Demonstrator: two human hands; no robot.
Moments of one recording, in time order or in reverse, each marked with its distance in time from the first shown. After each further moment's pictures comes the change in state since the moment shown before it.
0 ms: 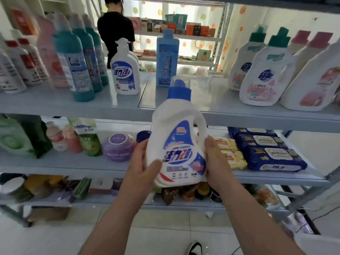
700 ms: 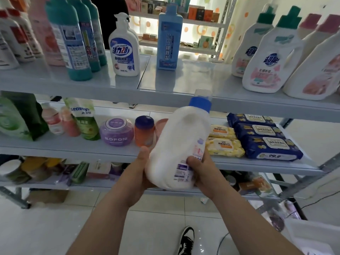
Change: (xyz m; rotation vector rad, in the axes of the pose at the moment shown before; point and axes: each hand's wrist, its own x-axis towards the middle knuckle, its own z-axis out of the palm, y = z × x) left_hand -0.014 -0.028 -0.011 -0.230 -0.186 -0.370; right_hand -0.033 0.052 -0.006 0.160 -0.235 0.197
